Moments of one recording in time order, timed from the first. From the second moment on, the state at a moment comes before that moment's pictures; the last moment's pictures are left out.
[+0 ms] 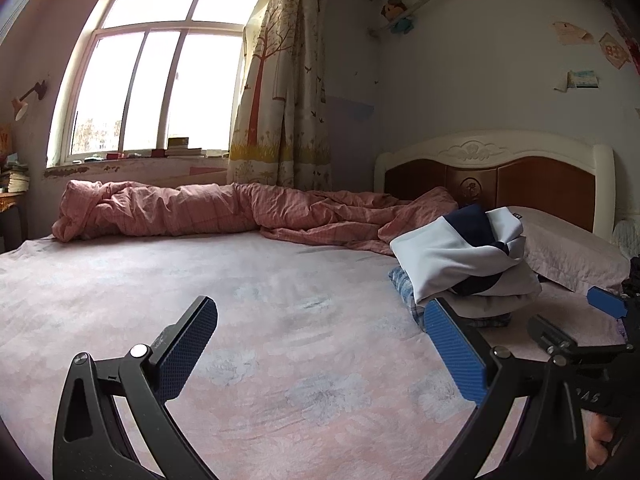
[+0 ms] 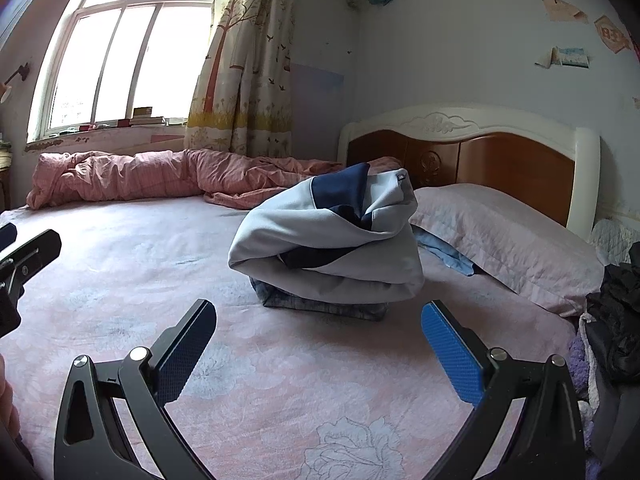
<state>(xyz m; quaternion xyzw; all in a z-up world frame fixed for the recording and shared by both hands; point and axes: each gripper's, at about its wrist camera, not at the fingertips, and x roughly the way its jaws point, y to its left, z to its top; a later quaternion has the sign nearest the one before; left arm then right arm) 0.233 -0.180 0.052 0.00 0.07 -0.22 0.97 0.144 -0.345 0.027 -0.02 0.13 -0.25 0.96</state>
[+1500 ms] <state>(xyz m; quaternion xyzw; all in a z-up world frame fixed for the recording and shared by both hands) 0.239 -0.171 0.050 -0.02 0.10 -0.22 0.97 0.148 -0.326 0.019 -0.05 0.14 -0.25 0.96</state>
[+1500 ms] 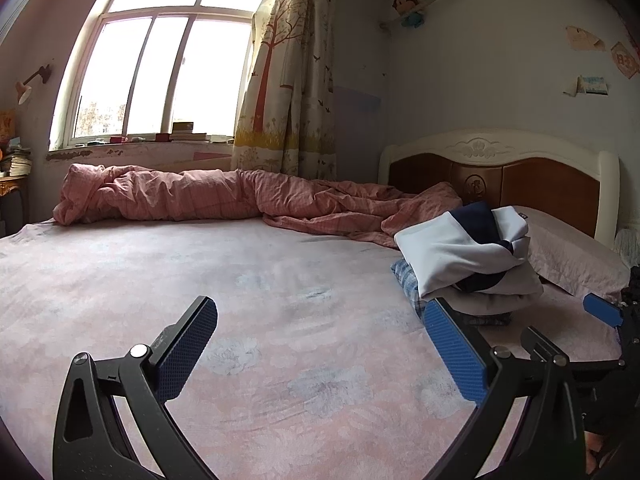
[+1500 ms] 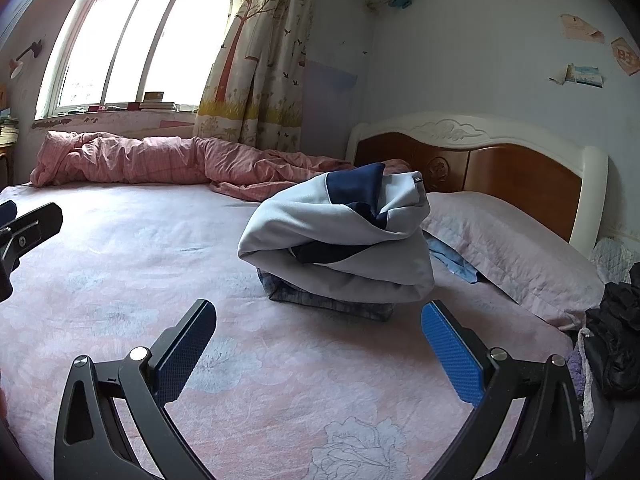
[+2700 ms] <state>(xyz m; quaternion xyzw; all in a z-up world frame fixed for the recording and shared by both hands) 0.235 -0.173 0.050 -0.01 0.10 -0.23 0.97 0.151 -0.326 0.020 -0.05 0.14 -0.24 0.96</state>
